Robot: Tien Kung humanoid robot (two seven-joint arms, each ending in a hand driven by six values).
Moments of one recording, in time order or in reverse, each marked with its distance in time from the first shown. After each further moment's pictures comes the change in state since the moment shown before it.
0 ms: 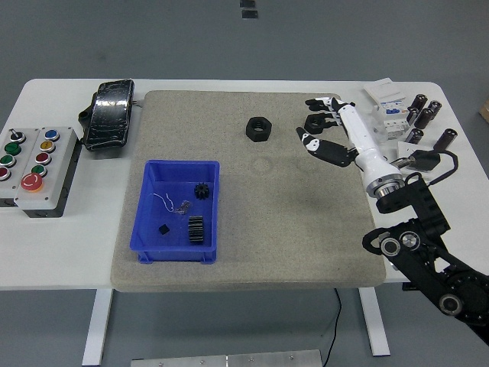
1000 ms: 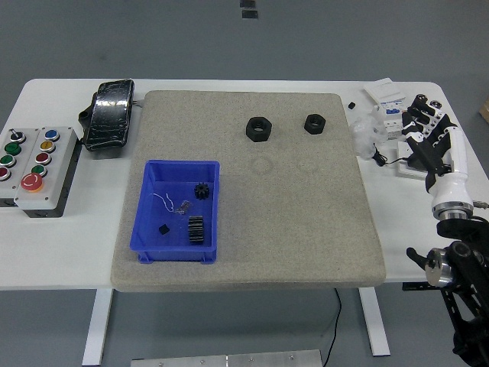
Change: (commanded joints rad) left arm 0.007 0.009 -0.011 0.000 -0.013 -0.002 -0.005; right arm -0.197 0.099 0.340 -0.035 0.406 0.032 0.268
